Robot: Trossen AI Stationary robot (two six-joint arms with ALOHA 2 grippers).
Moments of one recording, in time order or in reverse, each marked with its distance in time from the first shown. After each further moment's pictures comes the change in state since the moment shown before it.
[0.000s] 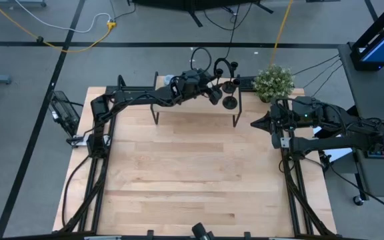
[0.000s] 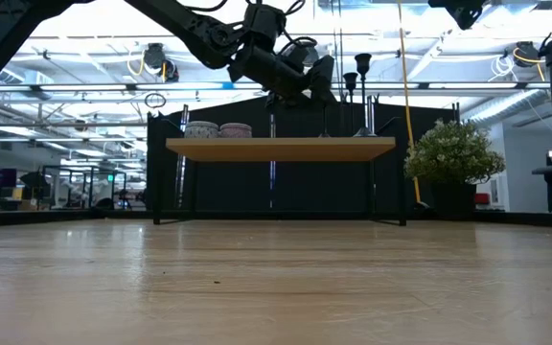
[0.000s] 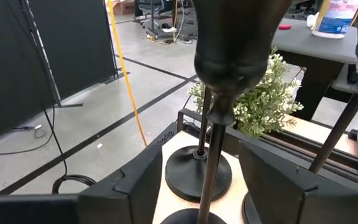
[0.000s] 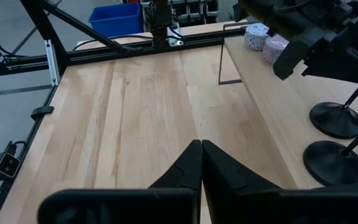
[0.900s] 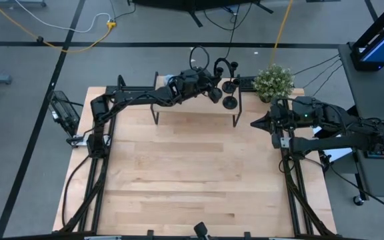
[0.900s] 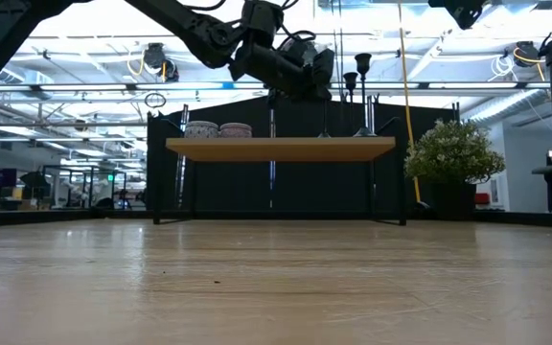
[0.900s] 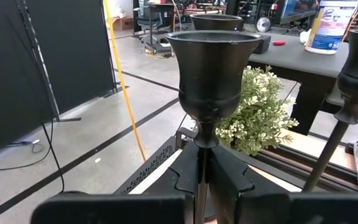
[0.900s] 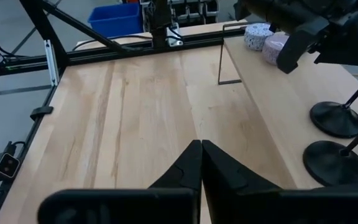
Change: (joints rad) left arm 0.001 0.000 0.000 0.059 0.005 0.017; right arm 0.000 0.000 0.000 0.000 0.004 0.000
